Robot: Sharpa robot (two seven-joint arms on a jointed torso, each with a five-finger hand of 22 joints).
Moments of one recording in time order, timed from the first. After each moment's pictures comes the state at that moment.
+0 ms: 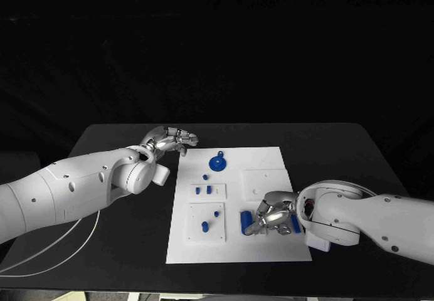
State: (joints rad) left arm 1.21 -0.75 -0.12 1.27 -0.23 -0.30 0.25; left_hand 1.07 -0.13 0.51 -0.20 0.10 0.89 0.16 0.26 0.49 1.22 0.09 0.07 0.20 1.07 -0.02 1.13 0.39 0.05 0.84 -0.10 0.81 1.31; right arm 1.22 -0.86 -0.21 1.74 -0.95 0.02 -0.46; right_hand 0.85 -0.24 0.56 -0.08 0.05 1.04 0.08 0.31 0.56 1.21 -0.03 1.06 1.20 1.30 -0.13 1.27 0.96 0.20 1.24 -0.07 1.03 1.31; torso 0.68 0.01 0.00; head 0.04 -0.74
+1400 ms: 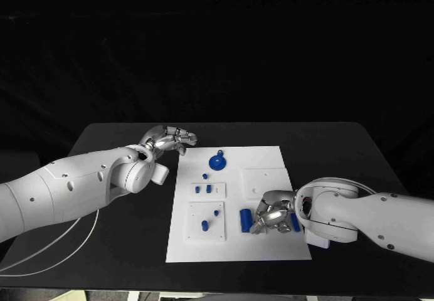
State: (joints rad) left arm 1.21 -0.75 -0.12 1.27 -0.23 -0.29 0.25; left_hand 1.07 -0.13 0.51 -0.19 0.10 0.89 0.16 0.26 0.49 1.22 0.09 0.07 0.20 1.07 -0.02 1.13 0.39 0.05 0.85 -0.11 0.81 1.31; right arm 1.22 -0.85 -0.21 1.73 -1.00 0.06 -0.46; right_hand 0.82 -0.15 0.65 -0.20 0.13 1.06 0.07 0.30 0.55 1.22 -0.04 1.06 1.20 1.30 -0.13 1.27 0.97 0.21 1.24 -0.05 1.03 1.31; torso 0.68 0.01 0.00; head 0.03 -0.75
